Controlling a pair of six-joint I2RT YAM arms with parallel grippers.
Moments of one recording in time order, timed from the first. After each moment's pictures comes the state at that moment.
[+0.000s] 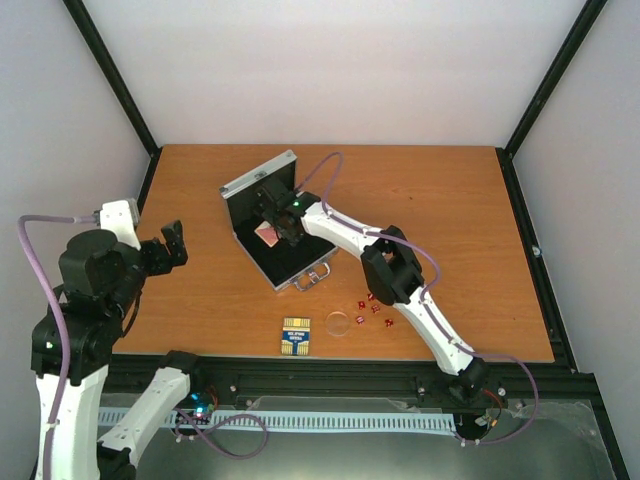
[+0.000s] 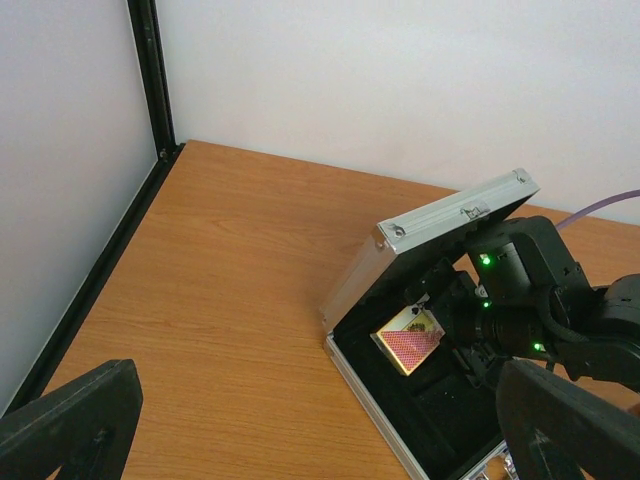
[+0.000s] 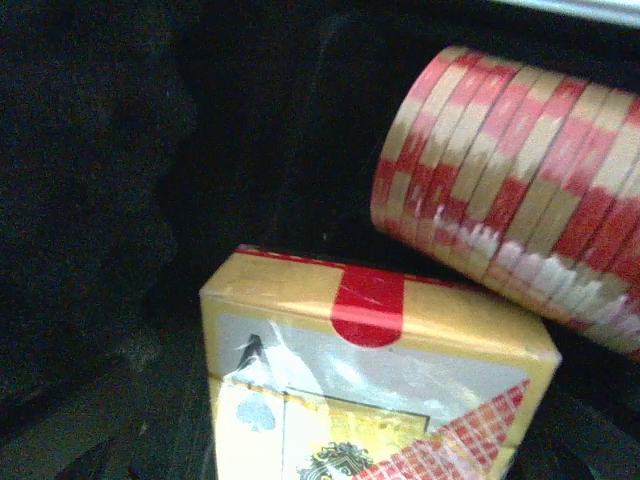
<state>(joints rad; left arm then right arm) -0.19 0.67 1.34 -1.07 -0.21 -0.28 0.83 2.52 2.23 -0.66 0.11 1.41</state>
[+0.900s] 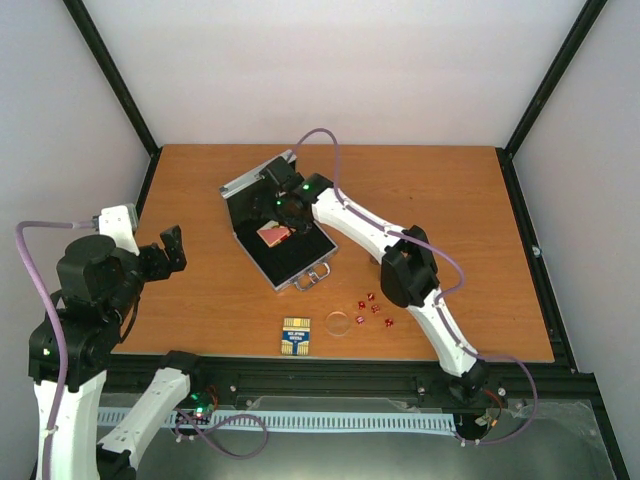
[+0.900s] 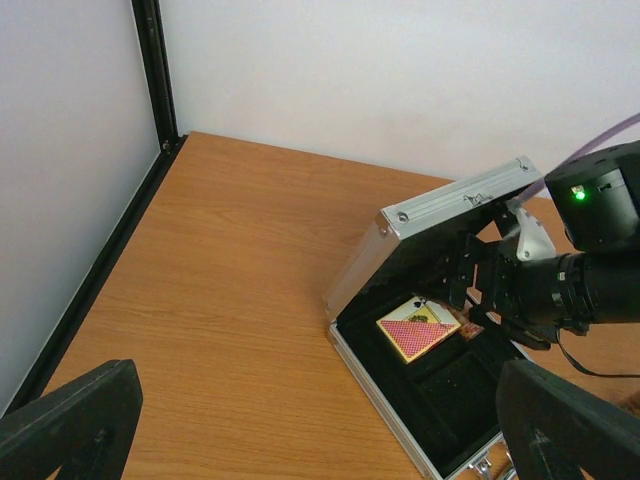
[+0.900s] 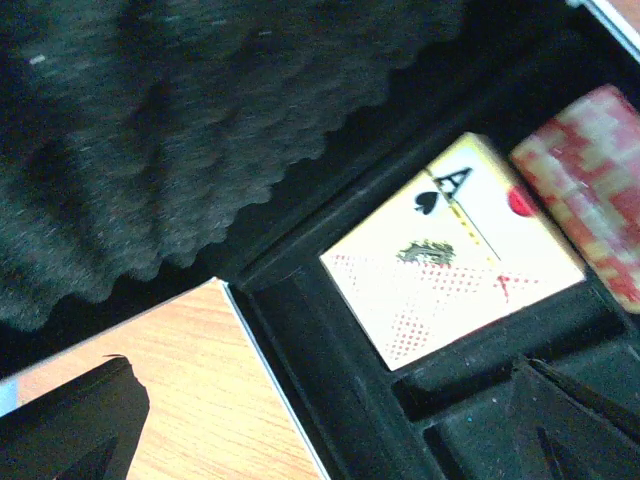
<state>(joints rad) -0.19 0.65 1.34 -1.10 -0.21 -0.28 0.83 2.35 2.24 -0.84 -0.06 0.92</state>
